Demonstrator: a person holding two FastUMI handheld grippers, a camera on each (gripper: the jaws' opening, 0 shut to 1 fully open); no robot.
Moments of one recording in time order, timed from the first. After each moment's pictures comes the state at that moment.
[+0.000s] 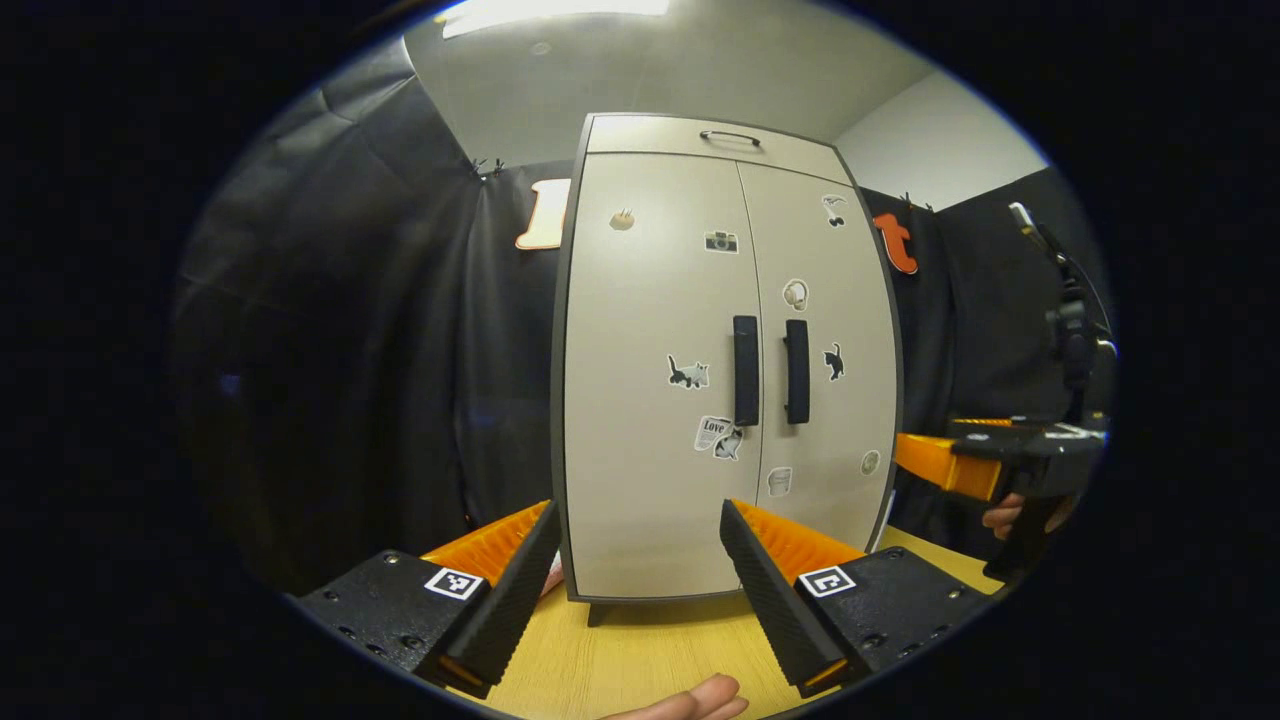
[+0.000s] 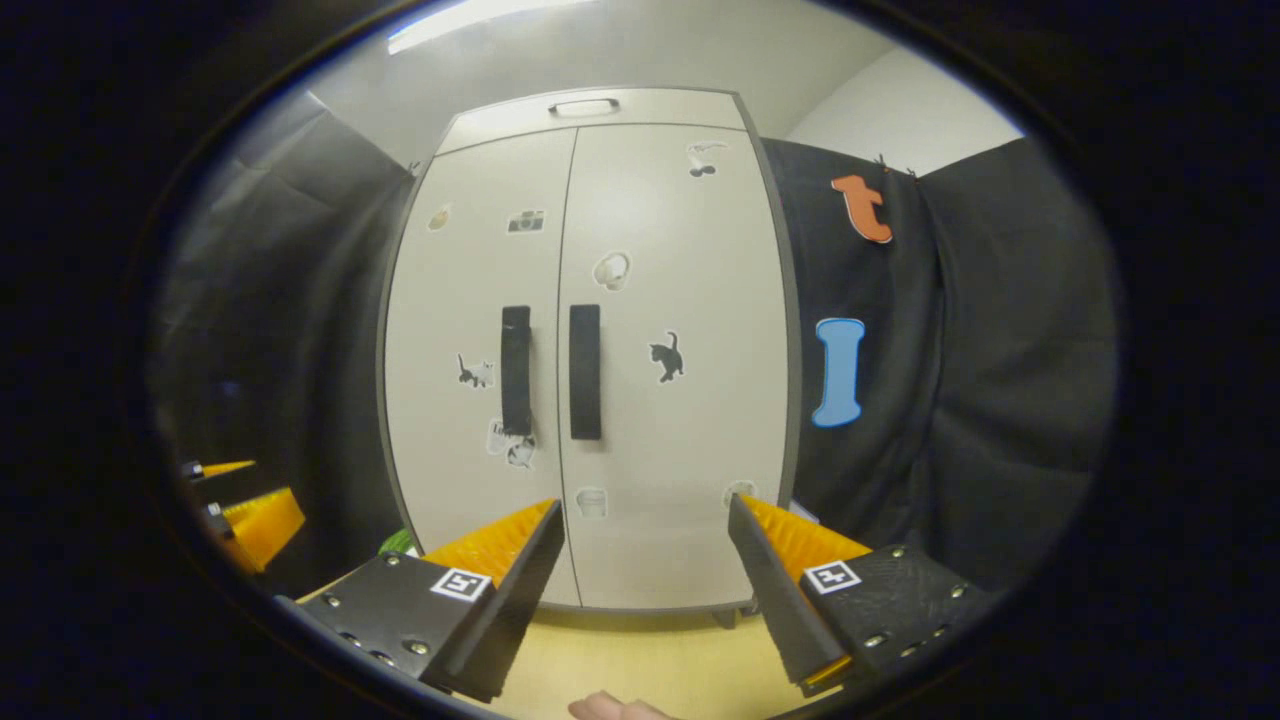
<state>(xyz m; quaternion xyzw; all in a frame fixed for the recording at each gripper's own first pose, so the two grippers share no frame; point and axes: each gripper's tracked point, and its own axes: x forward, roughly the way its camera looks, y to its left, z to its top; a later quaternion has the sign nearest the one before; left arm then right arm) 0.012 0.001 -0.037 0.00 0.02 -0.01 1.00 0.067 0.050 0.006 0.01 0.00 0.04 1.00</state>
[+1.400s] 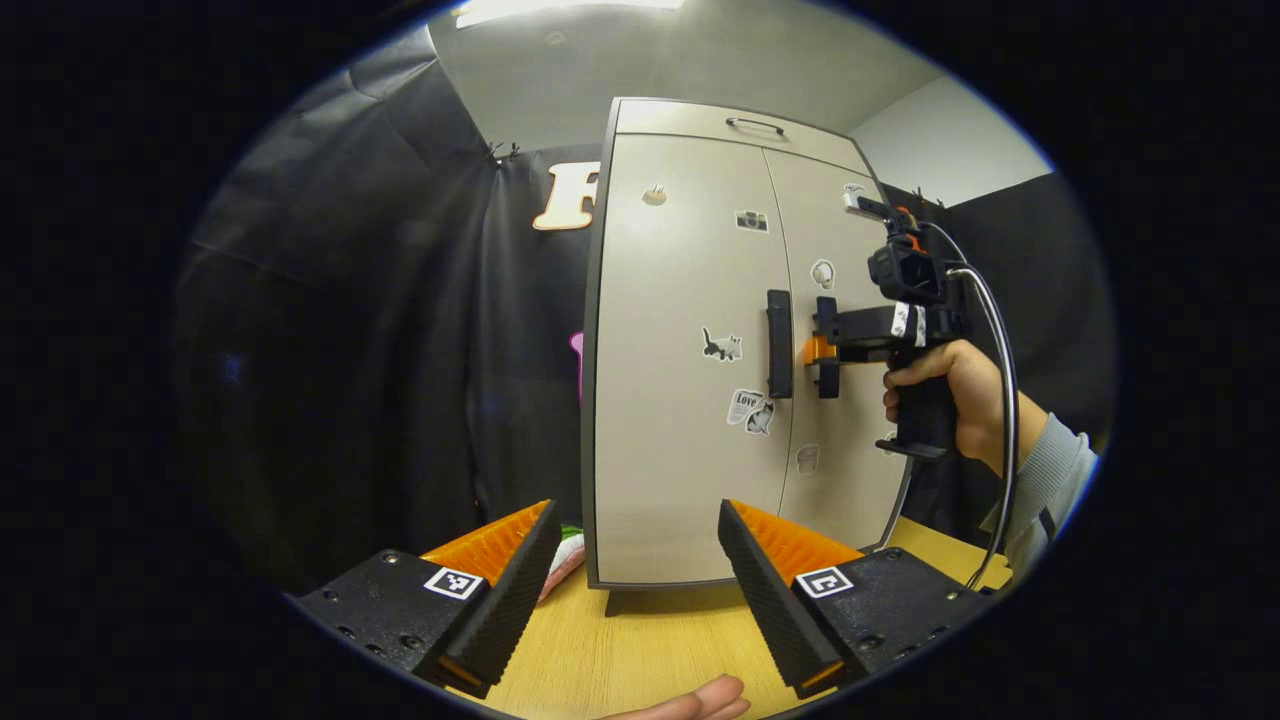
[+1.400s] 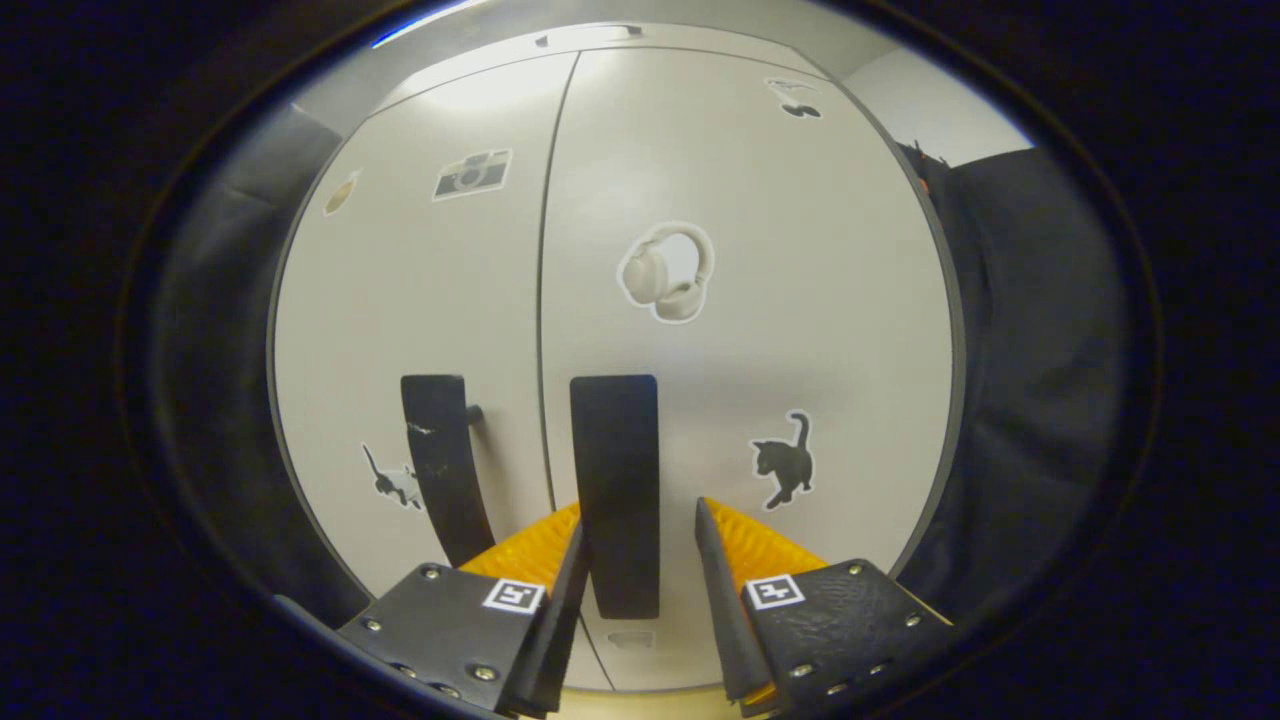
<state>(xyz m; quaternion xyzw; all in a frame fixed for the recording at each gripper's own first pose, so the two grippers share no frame) 0.013 0.041 -0.067 -0.01 0.05 0.00 1.00 0.236 0.116 0.043 0.04 0.04 0.02 1.00</state>
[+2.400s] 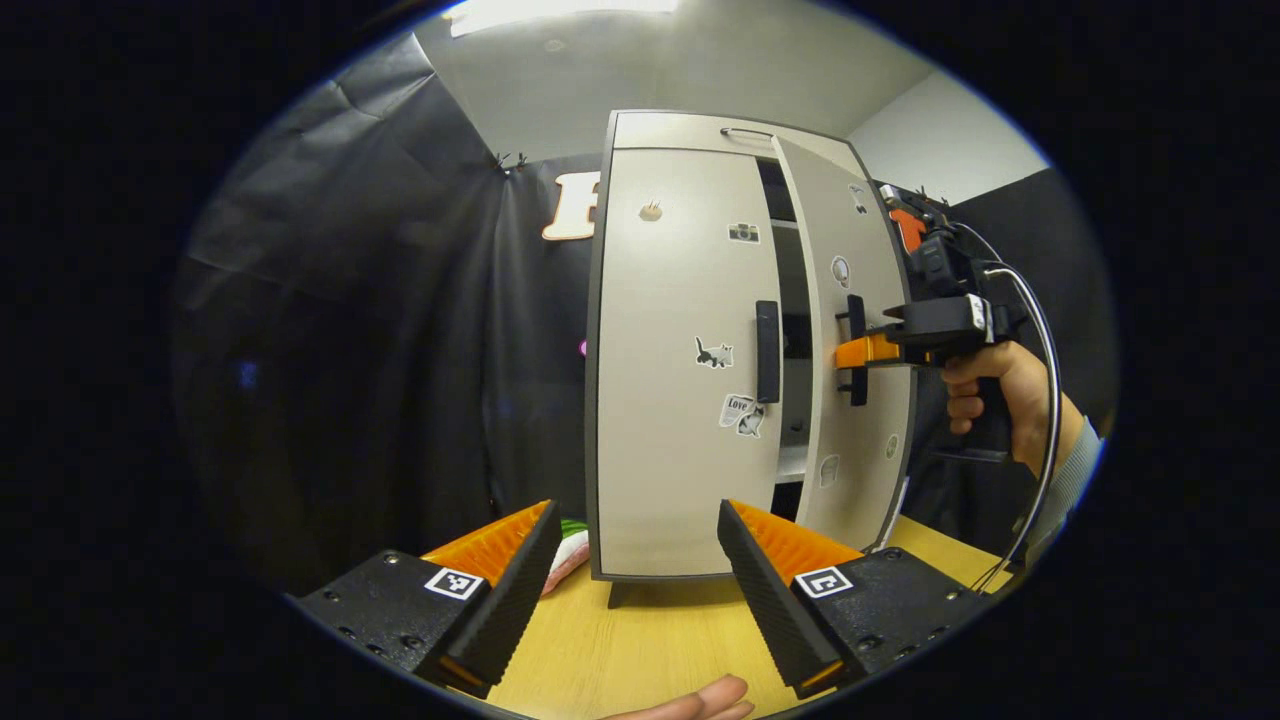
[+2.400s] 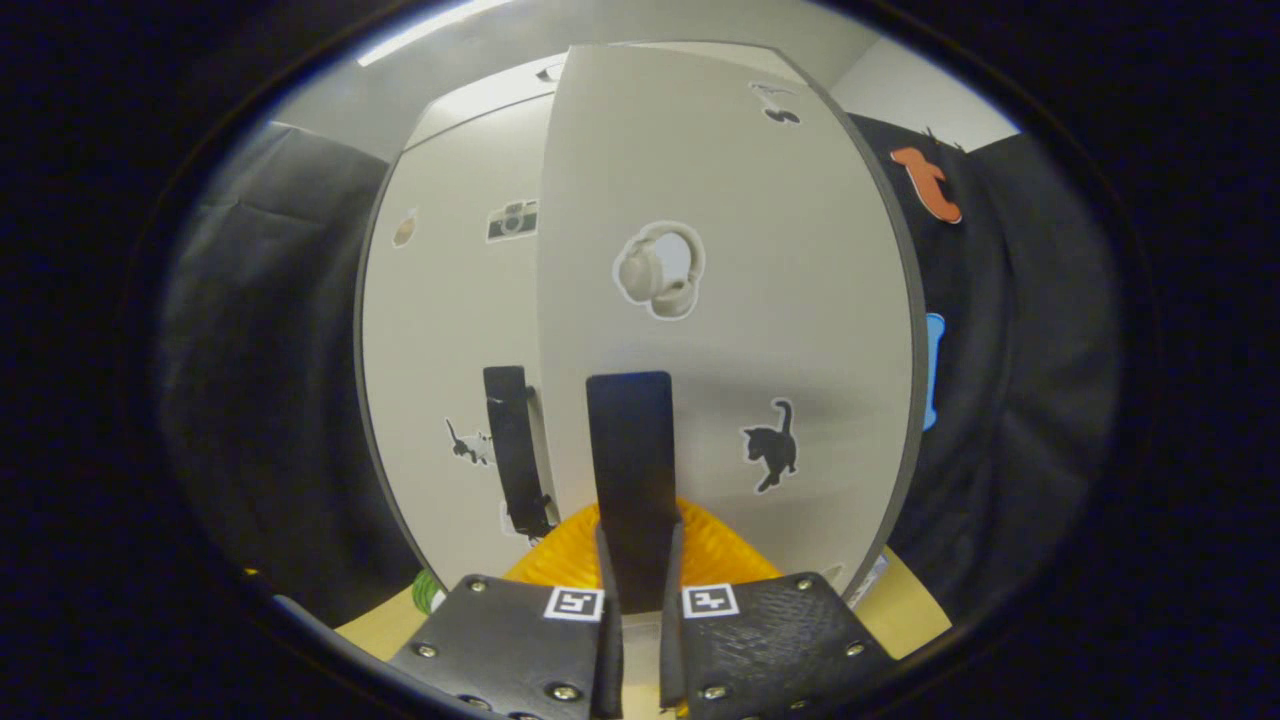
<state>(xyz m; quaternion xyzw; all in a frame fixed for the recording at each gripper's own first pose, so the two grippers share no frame) -0.021 0.019 -0.048 -0.01 0.04 0.02 1.00 0.183 0.103 0.049 0.04 0.04 0.12 0.99</state>
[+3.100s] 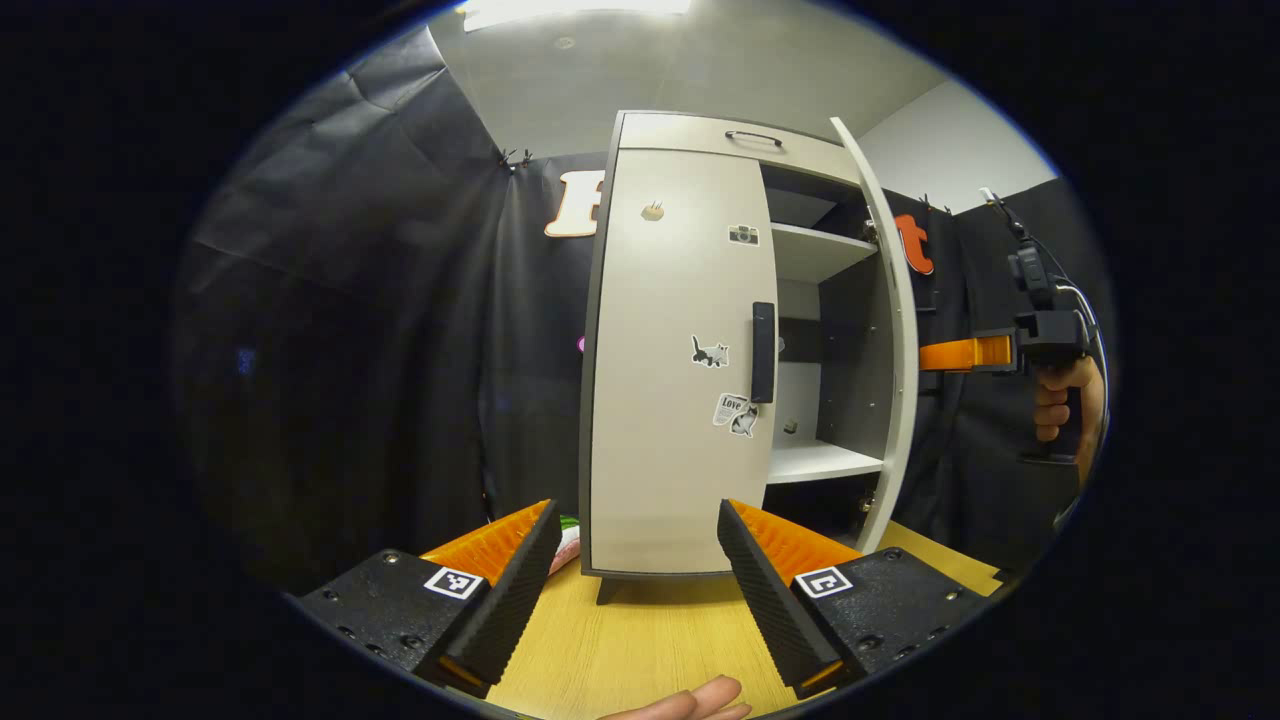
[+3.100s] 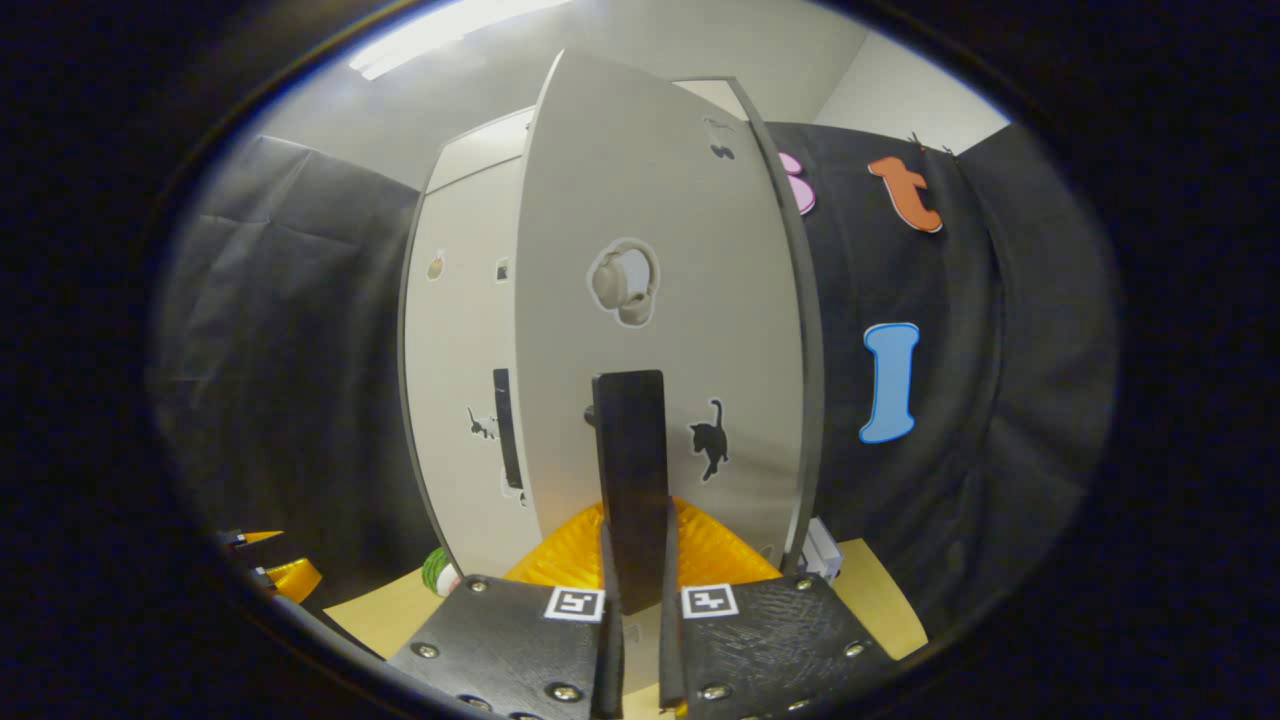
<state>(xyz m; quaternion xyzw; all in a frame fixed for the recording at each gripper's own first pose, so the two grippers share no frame) -0.026 0.015 -0.054 -0.02 0.04 0.01 1.00 0.148 0.063 0.061 0.04 0.02 0.14 0.99</state>
